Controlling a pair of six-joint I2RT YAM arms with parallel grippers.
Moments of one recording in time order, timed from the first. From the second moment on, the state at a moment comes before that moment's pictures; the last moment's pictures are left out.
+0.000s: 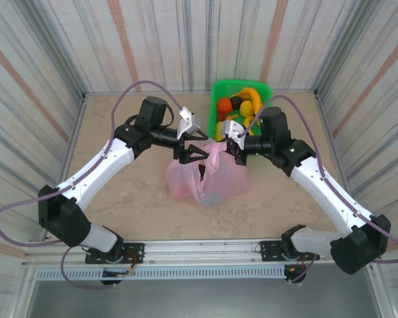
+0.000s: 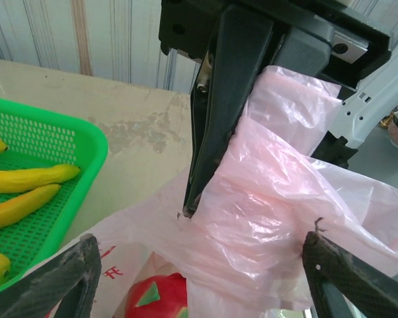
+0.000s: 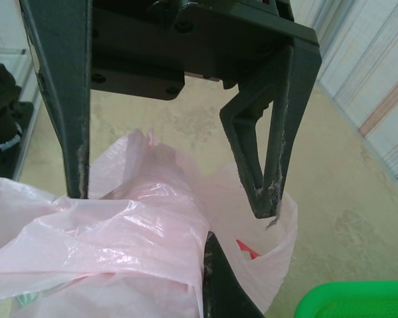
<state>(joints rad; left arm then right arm) -0.55 1.46 1.34 -0.52 0.95 0.37 0.49 1.19 1.13 -0.45 -0.72 -0.56</state>
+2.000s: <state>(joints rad) -0.56 1.49 1.41 -0.72 0.91 0.61 0.58 1.33 1.45 -0.93 -0.54 -0.71</state>
